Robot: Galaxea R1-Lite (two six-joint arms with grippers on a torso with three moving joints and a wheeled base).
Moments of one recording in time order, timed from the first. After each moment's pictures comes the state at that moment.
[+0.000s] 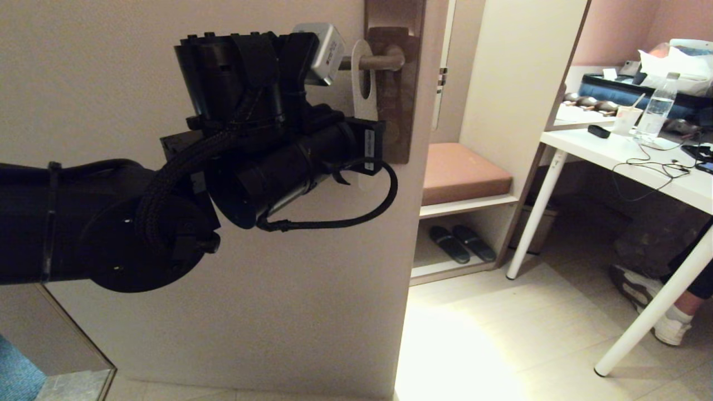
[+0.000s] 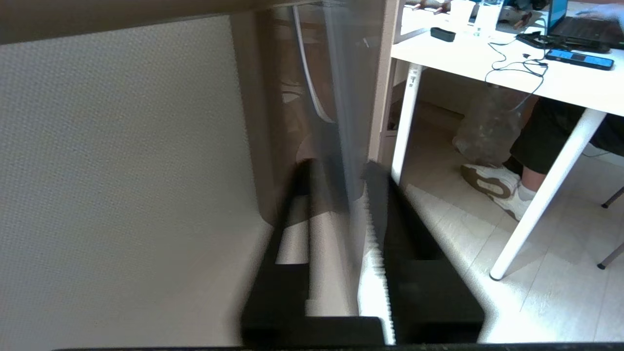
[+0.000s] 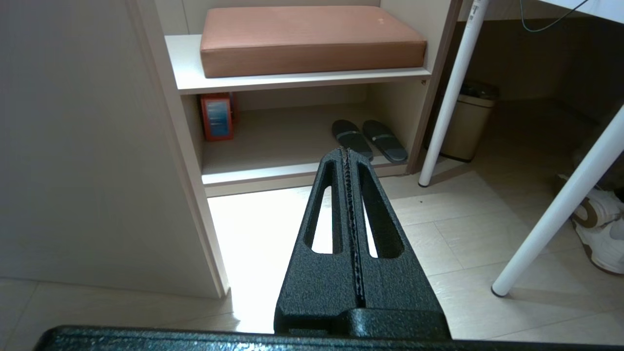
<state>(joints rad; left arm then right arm) -0.77 1.77 -1.28 -0.55 0.17 0.01 0.00 0.00 0.00 -0.01 0.00 0.02</state>
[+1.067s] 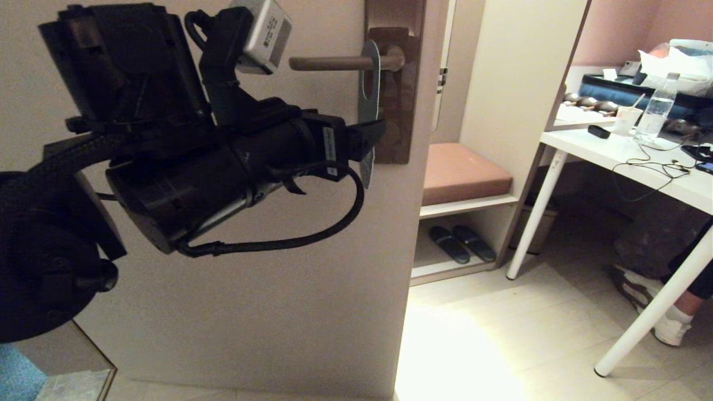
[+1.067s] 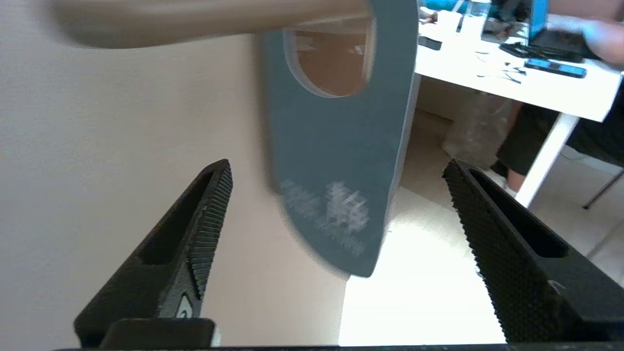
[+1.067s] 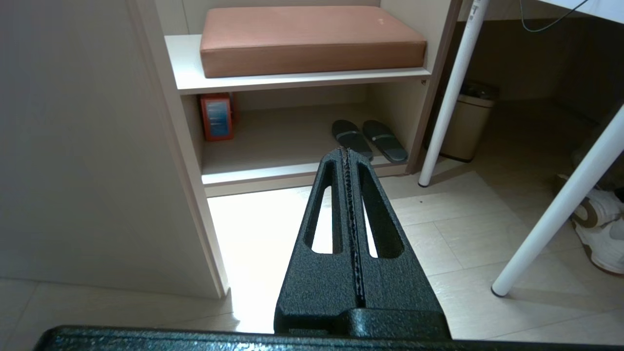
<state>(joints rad) -0.77 1.59 -1.12 -0.55 0.18 0.00 0.00 0.00 0.00 -0.01 0.00 0.02</state>
